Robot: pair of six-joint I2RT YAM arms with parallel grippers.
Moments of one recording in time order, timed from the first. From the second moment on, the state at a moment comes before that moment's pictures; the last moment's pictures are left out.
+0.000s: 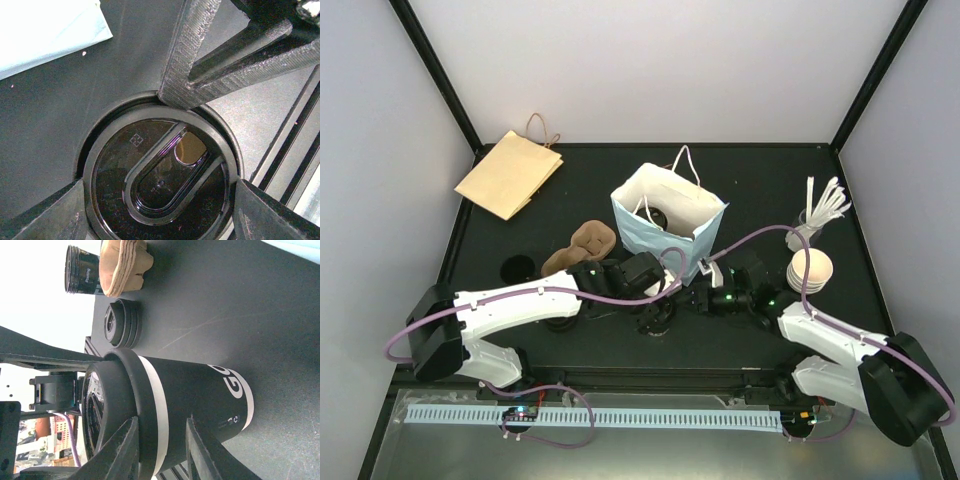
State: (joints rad) left arm -1.10 1.40 1.02 -0.69 0.03 -0.14; right arm 0.60 1.10 0.37 0.04 -0.70 0.81
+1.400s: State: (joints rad) left arm -1.09 1.44 1.06 -0.69 0.07 -0.15; right arm 0.64 0.86 0.47 -0.37 -0.55 0.69
